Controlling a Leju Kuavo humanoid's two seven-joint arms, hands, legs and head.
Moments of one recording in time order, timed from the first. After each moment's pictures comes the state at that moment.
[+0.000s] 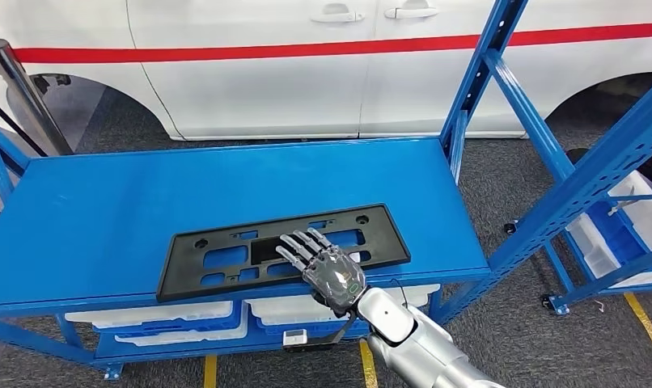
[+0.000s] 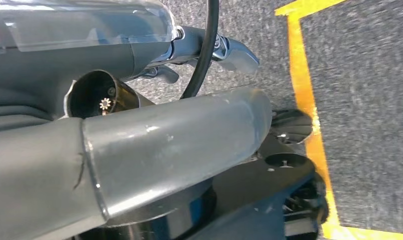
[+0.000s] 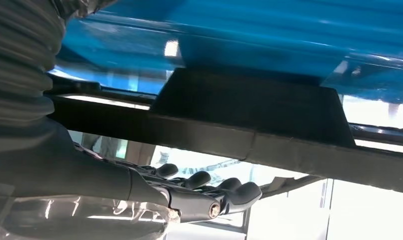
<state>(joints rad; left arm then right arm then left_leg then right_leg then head) -0.07 -0.12 -0.13 -0.18 0.09 0.10 -0.03 -0.51 0.05 0.82 -0.78 1.30 -0.59 -0.12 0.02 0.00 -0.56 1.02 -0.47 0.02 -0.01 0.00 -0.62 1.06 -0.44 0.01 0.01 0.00</state>
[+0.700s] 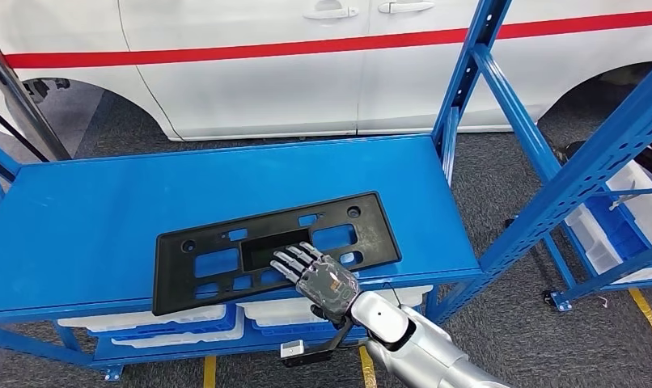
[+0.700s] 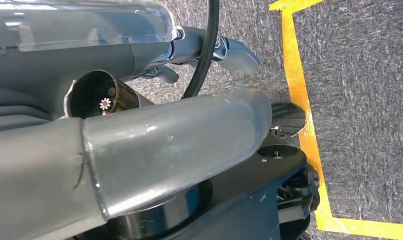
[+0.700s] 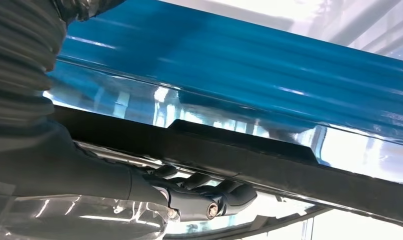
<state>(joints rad) -0.06 -0.12 -0.13 -0.18 0.10 0.08 -0.06 -0.52 0.01 0.94 -0.86 1.21 -0.39 -0.11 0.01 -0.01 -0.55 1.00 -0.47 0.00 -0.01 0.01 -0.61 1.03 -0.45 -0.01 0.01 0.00</state>
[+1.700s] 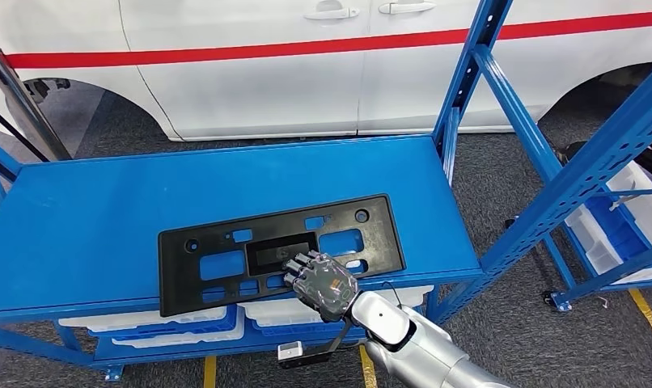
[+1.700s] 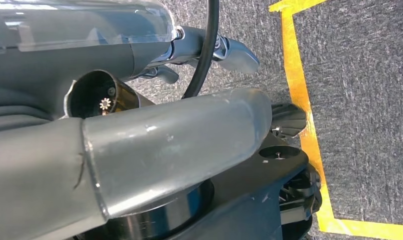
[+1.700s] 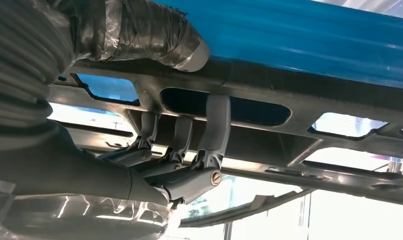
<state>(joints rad) -0.06 -0.12 -0.13 -0.18 0.09 0.09 -0.06 -0.52 -0.01 0.97 -0.90 1.17 -0.43 -0.11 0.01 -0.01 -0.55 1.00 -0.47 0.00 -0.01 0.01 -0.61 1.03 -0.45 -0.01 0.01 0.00</state>
